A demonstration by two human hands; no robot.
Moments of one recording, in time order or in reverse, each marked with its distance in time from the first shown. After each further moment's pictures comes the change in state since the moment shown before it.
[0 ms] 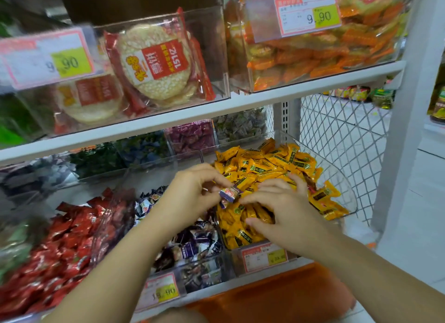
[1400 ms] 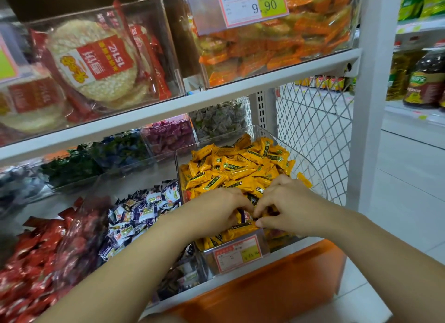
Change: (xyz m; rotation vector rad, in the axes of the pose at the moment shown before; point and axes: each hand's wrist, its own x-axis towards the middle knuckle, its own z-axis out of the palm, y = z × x) left_hand 0.036 0.029 0.070 0.401 -0.656 0.176; right_hand -0.012 0.050 -0.026 -0.078 -0.272 0.078
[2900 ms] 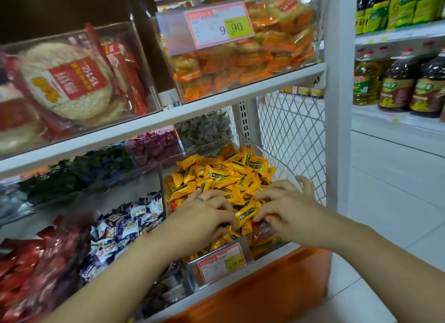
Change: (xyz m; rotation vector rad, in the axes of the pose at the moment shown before) left_hand -0.011 0.005 0.003 0.164 0.089 -0.021; right_hand -0.026 0.024 0.003 -0.063 0.170 0.072
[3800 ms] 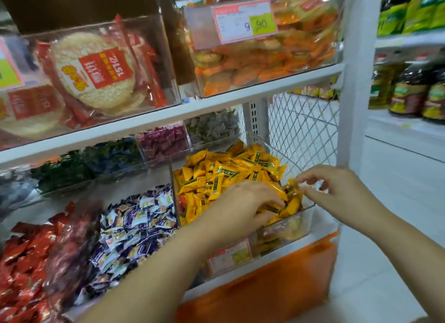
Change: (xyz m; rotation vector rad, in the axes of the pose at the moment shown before) left_hand 0.029 0.037 -0.007 -0.304 0.253 0.143; right_hand -0.009 0.036 -0.028 0.370 0.275 0.120
